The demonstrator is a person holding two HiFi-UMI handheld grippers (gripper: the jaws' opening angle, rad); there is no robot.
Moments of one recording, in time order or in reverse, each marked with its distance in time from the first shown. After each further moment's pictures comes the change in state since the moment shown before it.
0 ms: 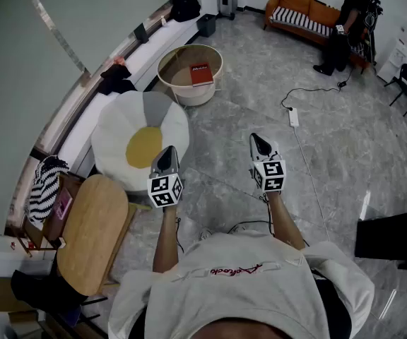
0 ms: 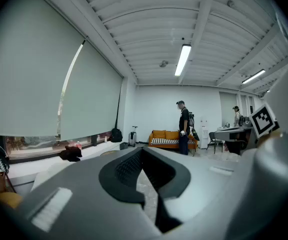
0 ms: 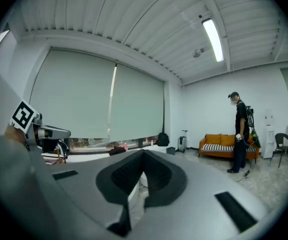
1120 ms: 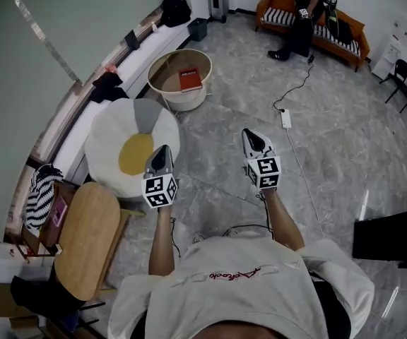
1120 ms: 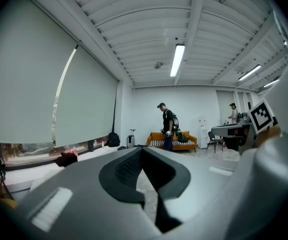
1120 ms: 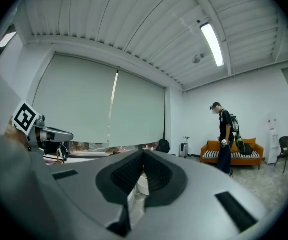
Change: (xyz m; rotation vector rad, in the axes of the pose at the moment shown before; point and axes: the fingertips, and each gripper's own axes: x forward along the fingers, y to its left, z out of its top) left arm 0.034 -0.047 0.024 0.050 -0.036 -0.012; right arm -0.001 -0.050 0.026 -0.020 -0.074 0.027
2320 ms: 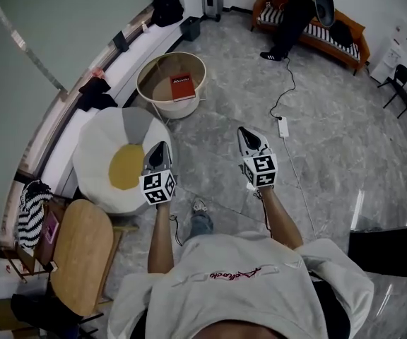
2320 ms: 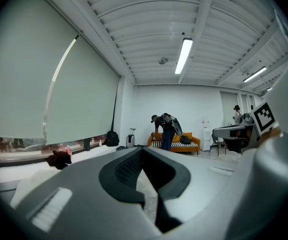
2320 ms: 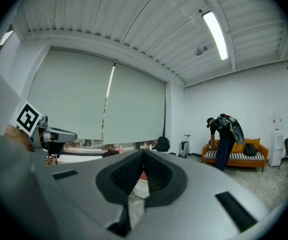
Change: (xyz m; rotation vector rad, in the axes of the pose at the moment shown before) left arm 0.158 0.031 -0.006 -0.033 0.003 -0.004; right arm 0.134 -0.069 -0.014 -0.013 0.027 0.011
